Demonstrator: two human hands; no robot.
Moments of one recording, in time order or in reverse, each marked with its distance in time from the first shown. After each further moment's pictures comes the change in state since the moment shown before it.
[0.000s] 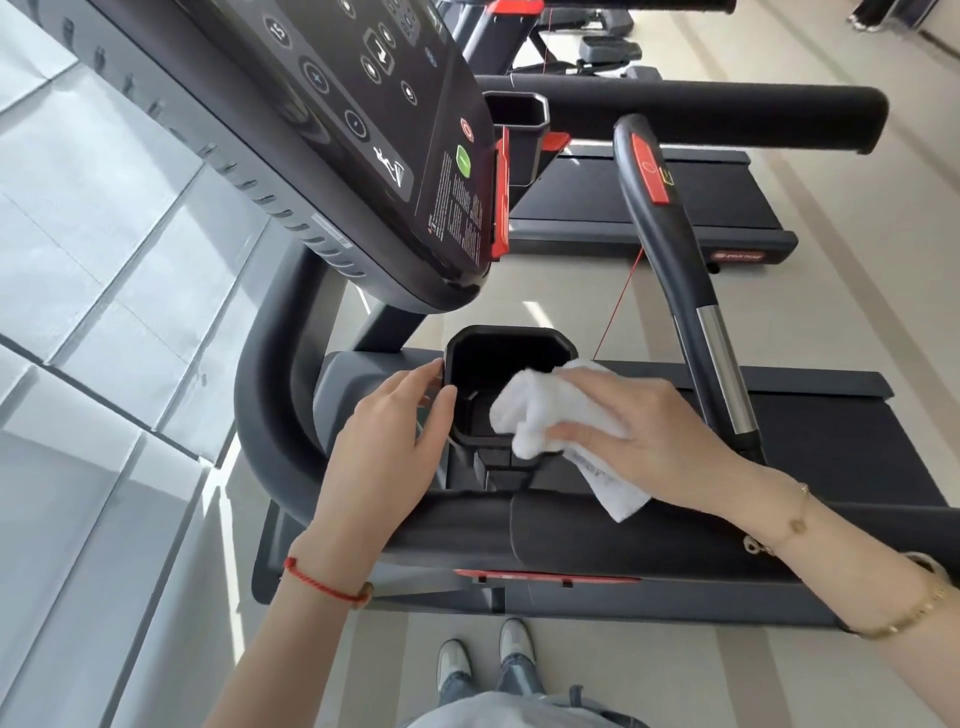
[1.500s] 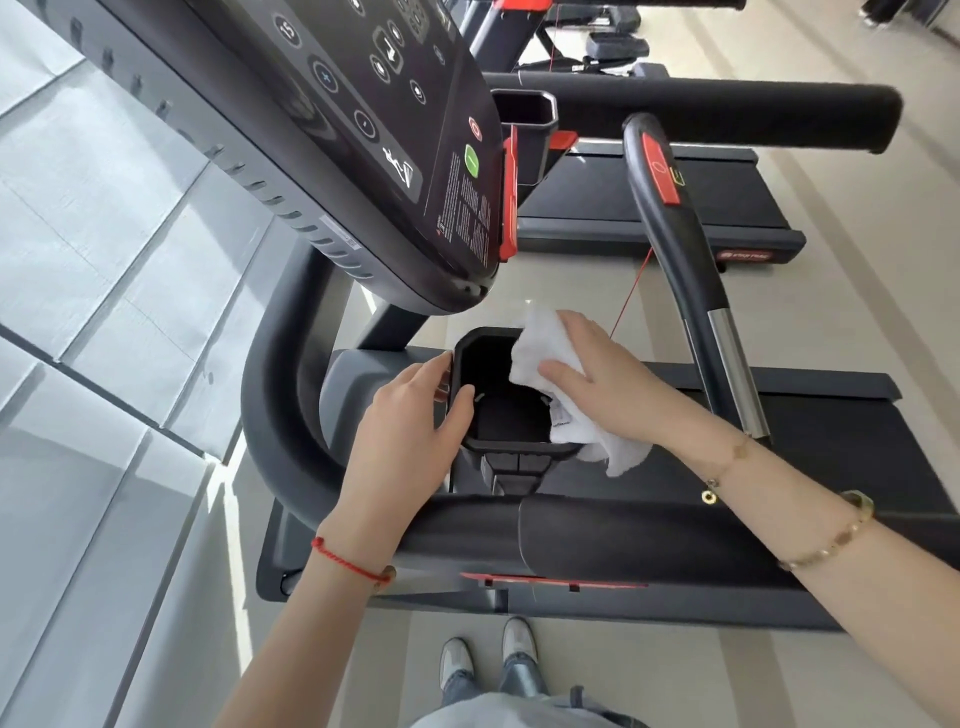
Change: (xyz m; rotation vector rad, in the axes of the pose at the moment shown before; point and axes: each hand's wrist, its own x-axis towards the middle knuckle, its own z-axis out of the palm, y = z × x) left_hand 0.017 -0.004 0.013 0.011 0.039 0.044; right_hand 0.060 0.034 0.016 -0.171 -0.033 0.290
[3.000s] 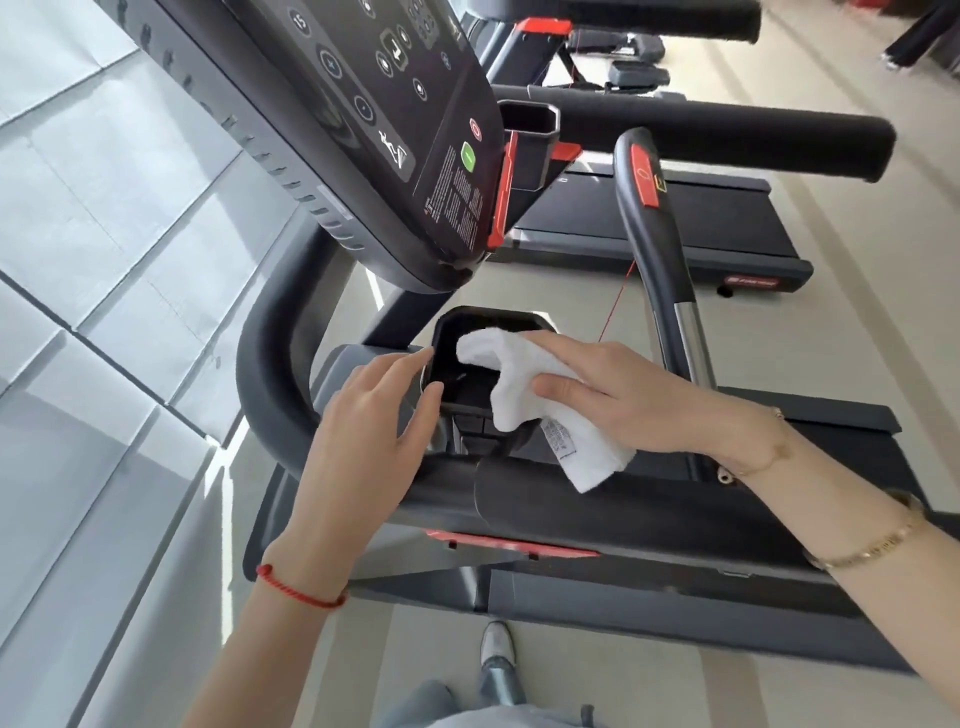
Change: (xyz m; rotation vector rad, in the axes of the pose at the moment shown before) left_hand -0.055 0.029 -0.018 0.069 0.095 0.009; right_hand -0.060 -0.021 -0.045 0.112 -0.304 -0.271
